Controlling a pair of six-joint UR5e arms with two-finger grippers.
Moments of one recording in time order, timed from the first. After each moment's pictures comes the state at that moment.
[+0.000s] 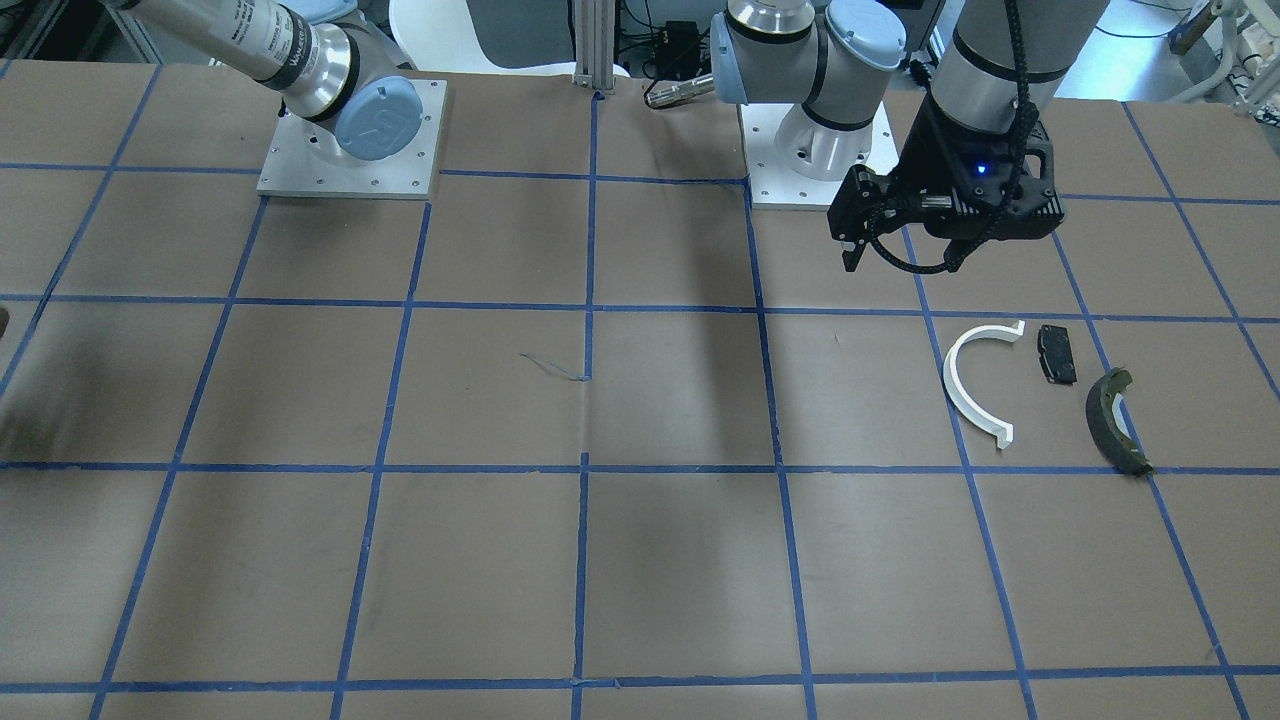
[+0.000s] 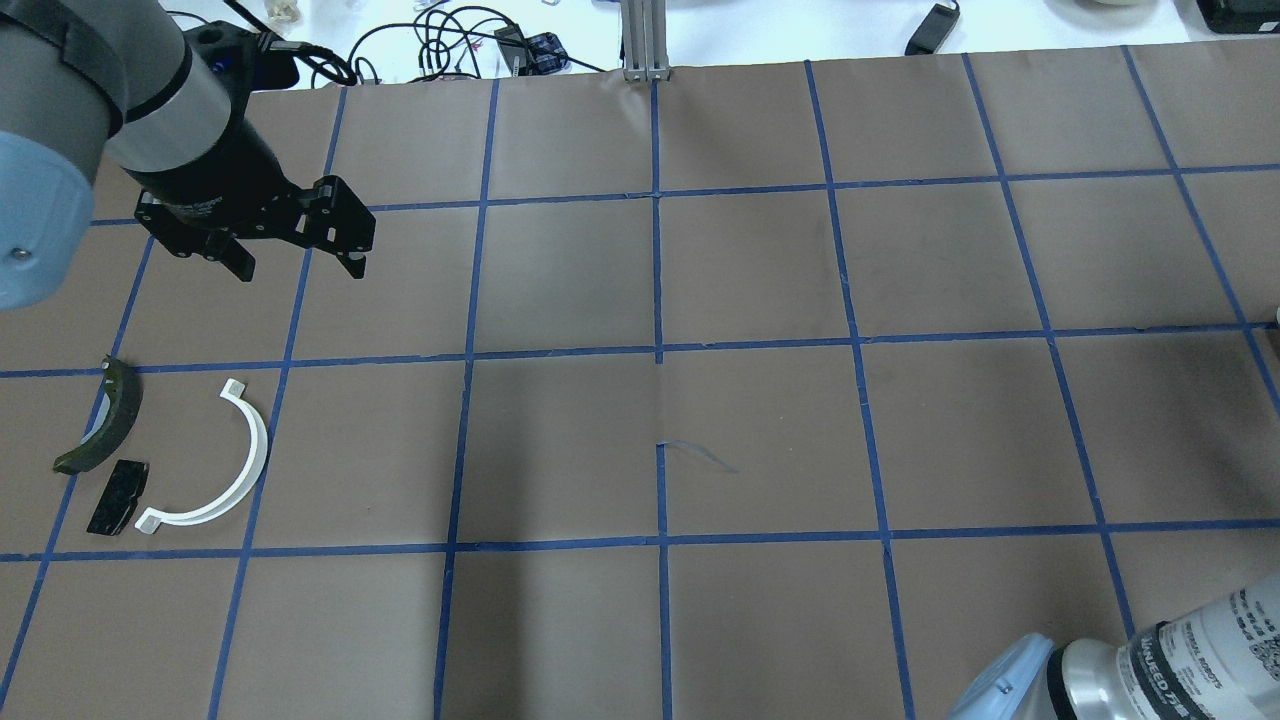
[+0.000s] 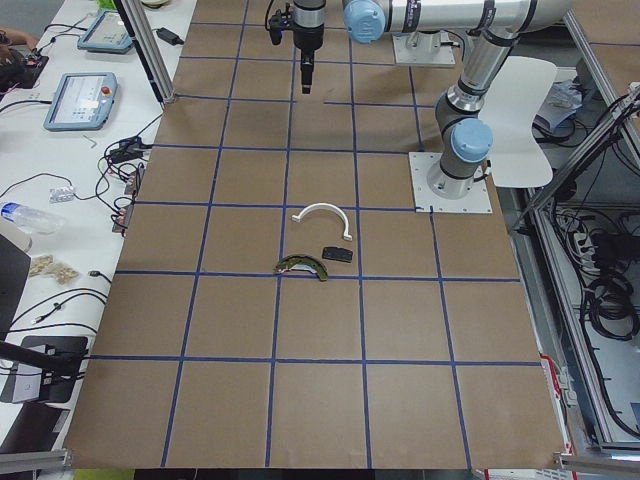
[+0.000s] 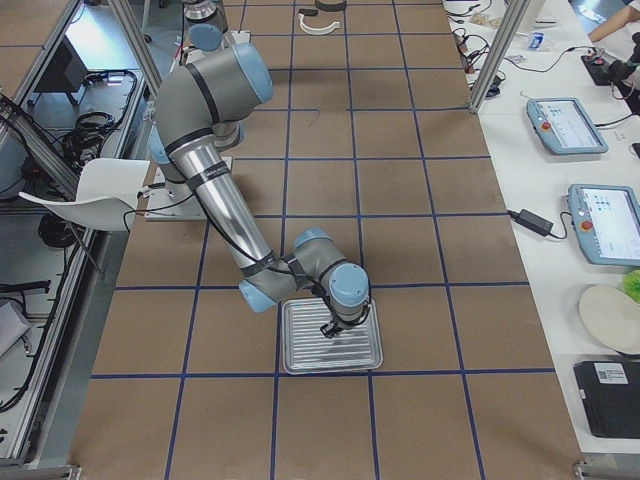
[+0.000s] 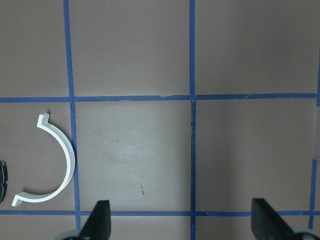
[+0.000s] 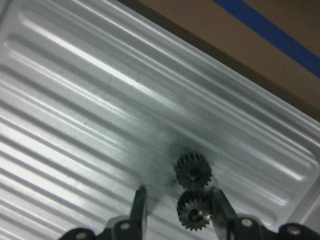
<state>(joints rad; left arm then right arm) -1.51 -1.51 -1.67 -1.49 1.60 0.06 0.60 -0.95 1.58 -2.23 -1.54 -3.13</state>
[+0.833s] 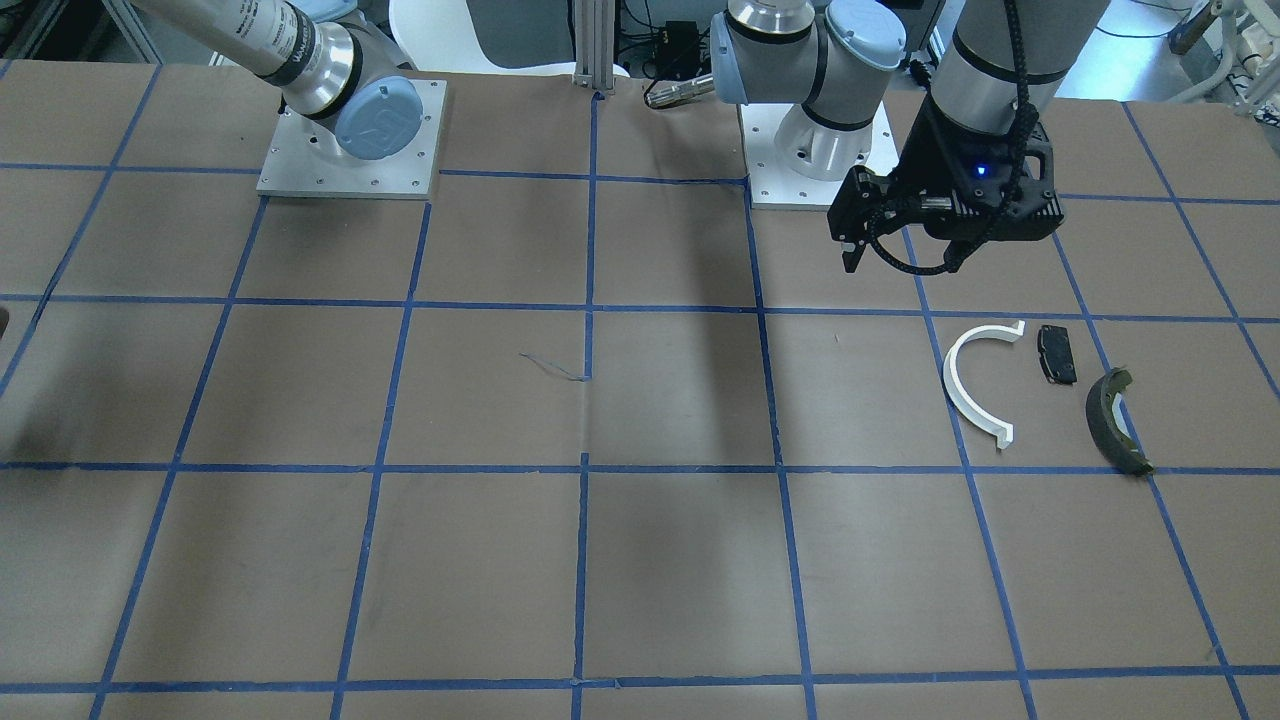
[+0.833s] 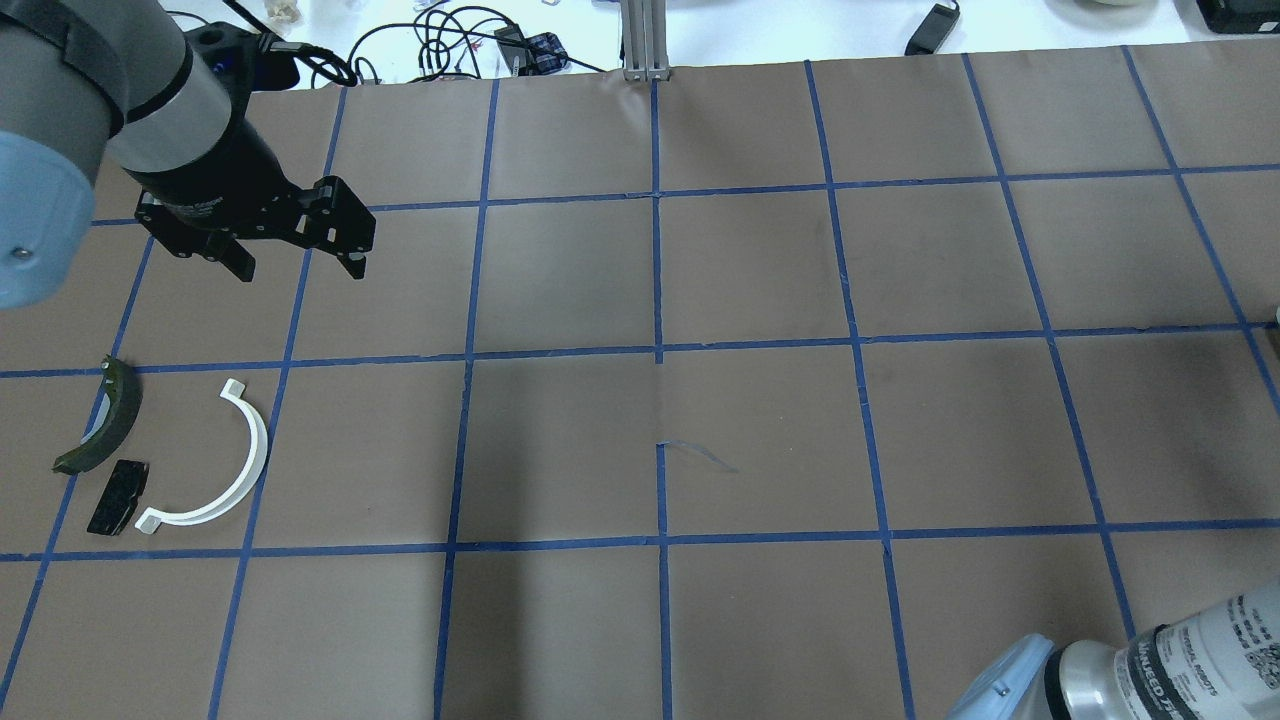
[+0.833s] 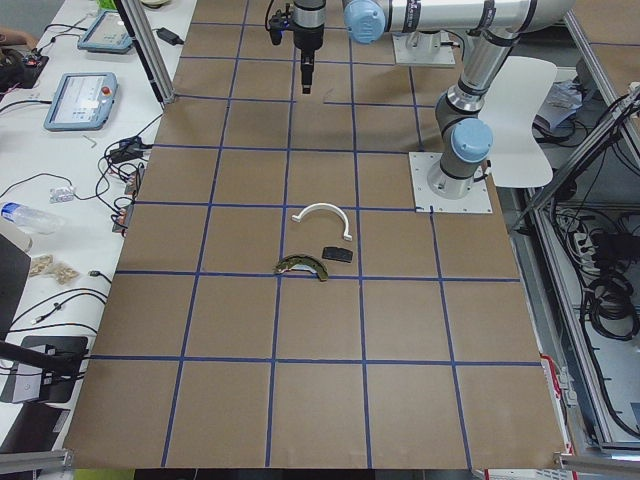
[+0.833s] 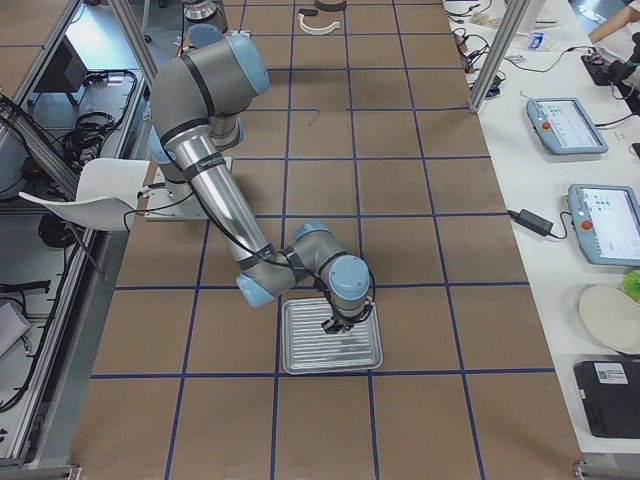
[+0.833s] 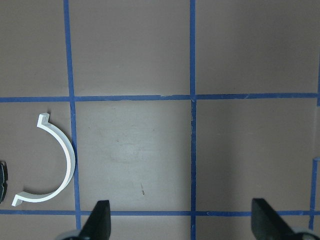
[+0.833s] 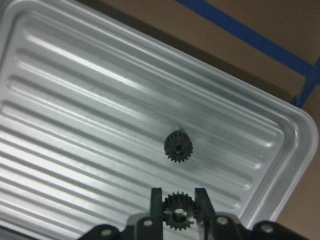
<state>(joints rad) -1.51 -1.51 -1.67 -1.49 1.60 0.06 0.61 -1.02 1.57 -2.17 -1.53 -2.97</state>
